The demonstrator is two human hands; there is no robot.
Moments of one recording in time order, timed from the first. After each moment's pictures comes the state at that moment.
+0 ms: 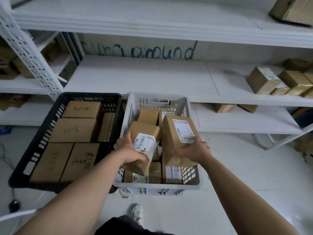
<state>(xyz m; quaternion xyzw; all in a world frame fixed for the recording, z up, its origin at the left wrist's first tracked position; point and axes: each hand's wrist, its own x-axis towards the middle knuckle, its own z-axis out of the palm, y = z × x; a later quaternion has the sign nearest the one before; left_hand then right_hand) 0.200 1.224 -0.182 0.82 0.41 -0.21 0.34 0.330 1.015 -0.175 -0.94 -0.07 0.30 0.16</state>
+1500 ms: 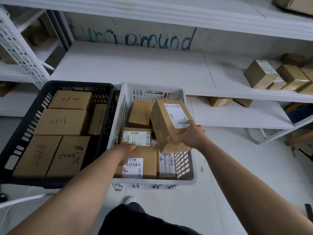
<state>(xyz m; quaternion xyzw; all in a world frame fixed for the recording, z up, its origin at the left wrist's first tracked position) 0.203 1.222 -0.241 0.90 0.19 -0.34 0.19 0.353 1.017 -0.164 -0.93 -0.12 0.28 0.20</state>
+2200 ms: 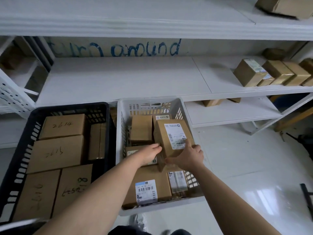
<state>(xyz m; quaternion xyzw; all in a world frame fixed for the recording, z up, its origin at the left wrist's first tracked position) 0.284 1.233 -0.225 0.77 0.23 -0.26 0.54 0.325 1.071 -0.192 -0.95 -0.01 0.27 0.14</state>
